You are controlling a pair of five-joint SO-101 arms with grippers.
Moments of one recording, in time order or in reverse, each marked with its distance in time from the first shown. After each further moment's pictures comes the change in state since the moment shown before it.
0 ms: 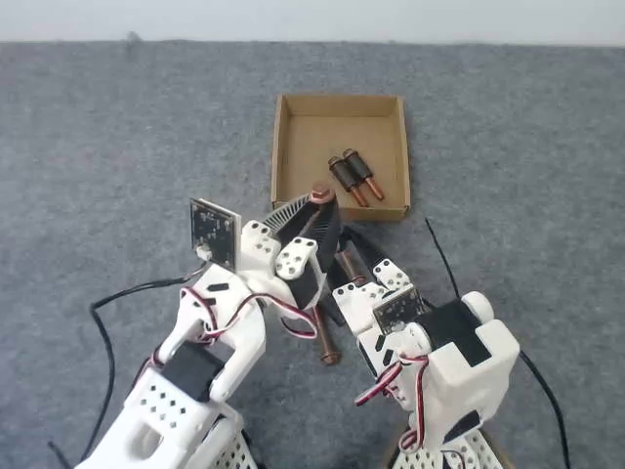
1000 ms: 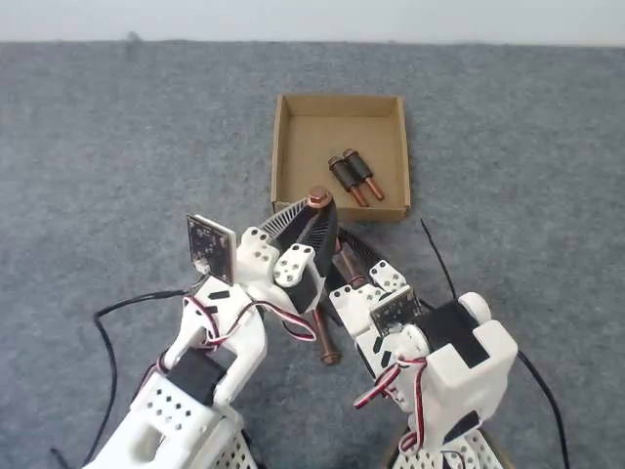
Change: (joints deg) left arm -0.5 -2.5 7.6 -8.4 0.1; right arm -1.2 0.0 0.0 0.0 0.0
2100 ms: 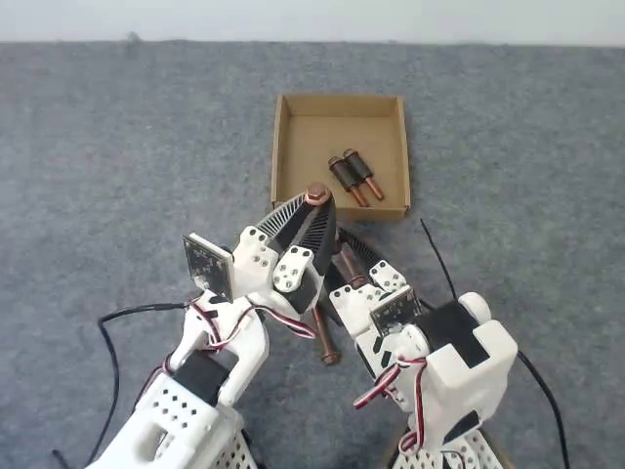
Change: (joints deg) left arm -0.4 0.0 5.5 -12.3 -3.9; right arm 0.0 0.0 0.0 0.0 0.0
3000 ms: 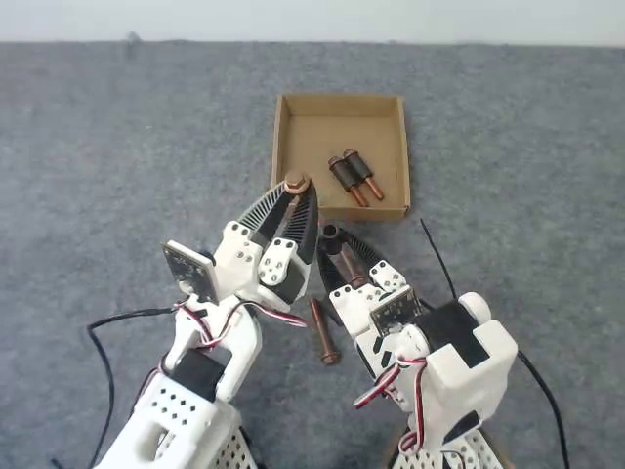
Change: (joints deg) left arm -4.6 0.0 1.9 -6.3 0.0; right arm 0.0 0.0 0.0 0.0 0.0
